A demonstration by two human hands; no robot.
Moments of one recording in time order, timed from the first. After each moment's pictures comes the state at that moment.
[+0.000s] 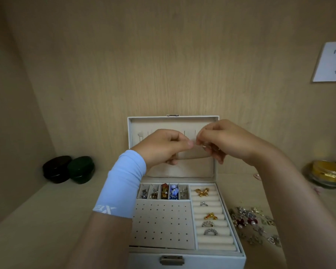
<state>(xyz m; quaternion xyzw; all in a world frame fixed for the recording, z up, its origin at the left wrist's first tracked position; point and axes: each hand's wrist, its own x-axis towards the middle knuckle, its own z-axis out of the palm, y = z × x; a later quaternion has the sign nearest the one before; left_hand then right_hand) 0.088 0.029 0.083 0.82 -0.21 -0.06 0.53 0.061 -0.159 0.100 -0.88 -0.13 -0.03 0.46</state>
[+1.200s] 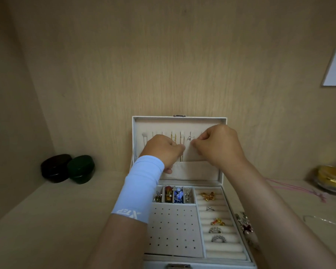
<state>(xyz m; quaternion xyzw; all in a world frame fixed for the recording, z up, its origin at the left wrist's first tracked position) 0.114 0.030 0.060 0.88 -0.06 0.01 0.47 0.102 -0.124 0.064 -0.90 0.06 -0.25 0.34</state>
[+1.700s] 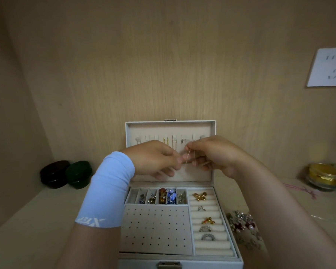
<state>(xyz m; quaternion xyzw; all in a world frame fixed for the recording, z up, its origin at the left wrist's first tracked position) 0.082 0.047 0.092 0.88 -0.20 -0.16 0.40 0.073 -0.145 0.079 -0.81 -0.01 0.03 0.58</state>
